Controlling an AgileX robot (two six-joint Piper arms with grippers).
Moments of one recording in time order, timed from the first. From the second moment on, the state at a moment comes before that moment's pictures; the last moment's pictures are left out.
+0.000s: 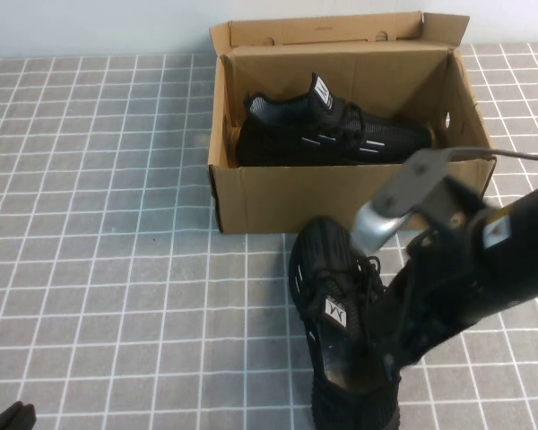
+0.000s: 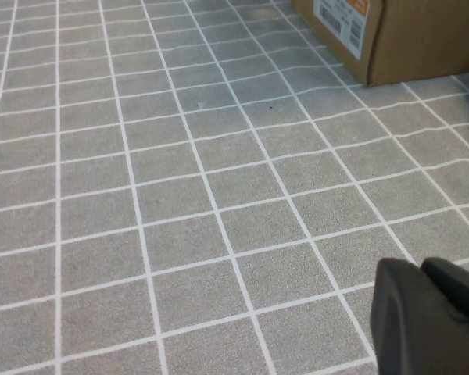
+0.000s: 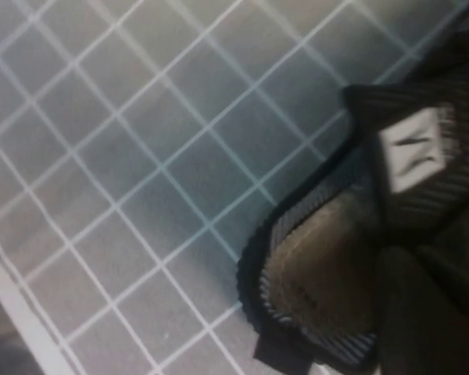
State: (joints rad) right arm 0.63 1.35 -1.04 0.44 0.86 -0.40; left arm -0.20 -0.01 0.03 -0.17 0.39 0.26
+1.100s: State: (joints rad) right arm 0.73 1.58 -1.05 0.01 0.60 -0.41; left arm -0.20 -0.01 0.03 -0.17 0.39 0.26
